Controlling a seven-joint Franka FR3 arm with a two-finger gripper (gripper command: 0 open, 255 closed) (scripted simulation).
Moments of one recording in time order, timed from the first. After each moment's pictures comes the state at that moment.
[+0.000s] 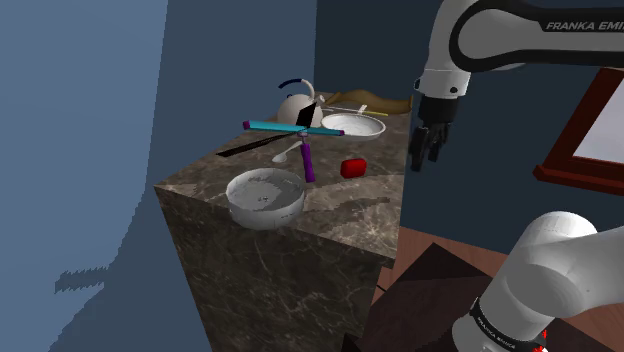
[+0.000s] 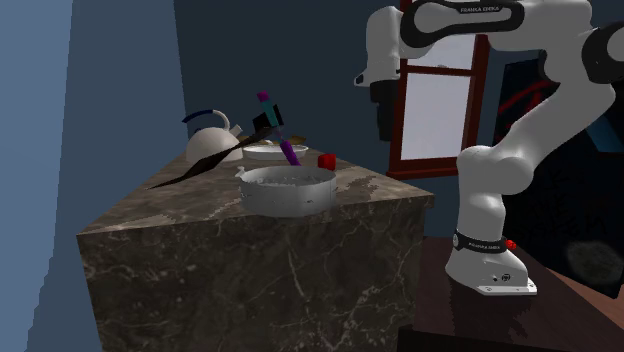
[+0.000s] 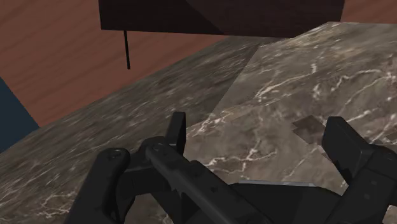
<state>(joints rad) -0.01 -0.81 -0.03 -2.43 0.03 1.53 -0.07</state>
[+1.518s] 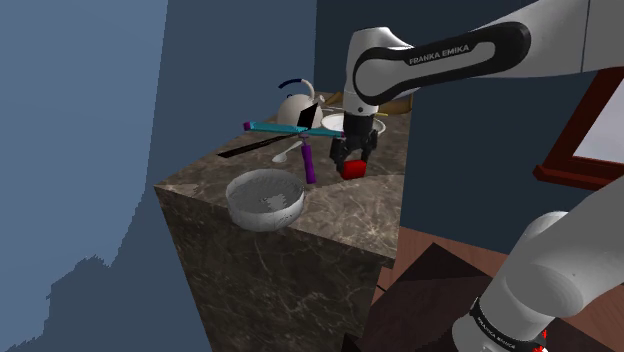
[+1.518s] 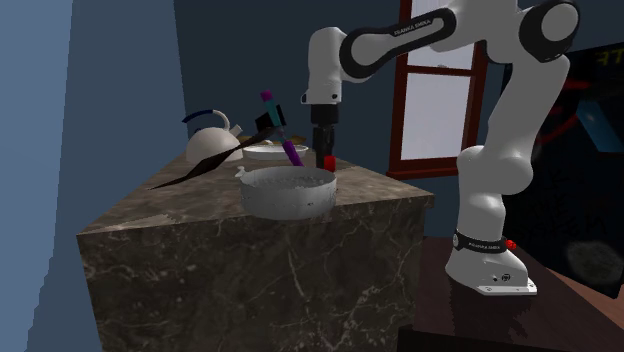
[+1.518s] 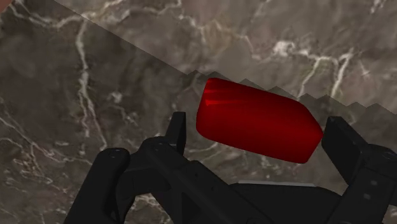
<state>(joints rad) -0.02 -0.33 0.12 -2.24 0.04 1.91 0.20</state>
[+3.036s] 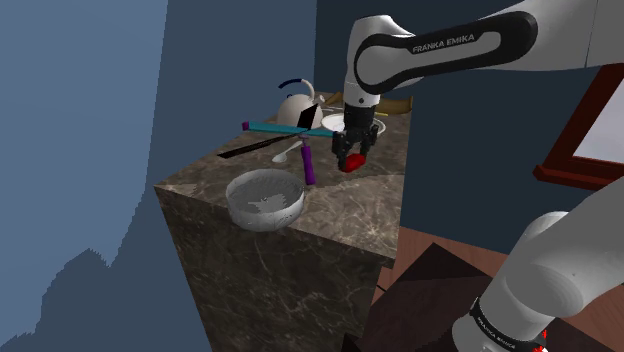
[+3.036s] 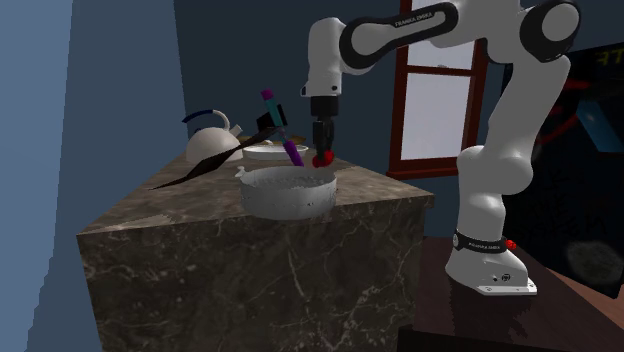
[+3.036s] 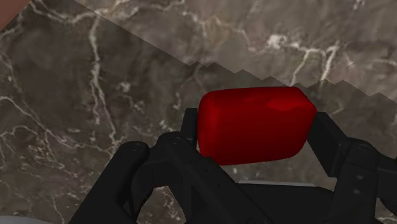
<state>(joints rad) -0.02 -0.33 0.12 -2.19 0.04 1.86 0.20</state>
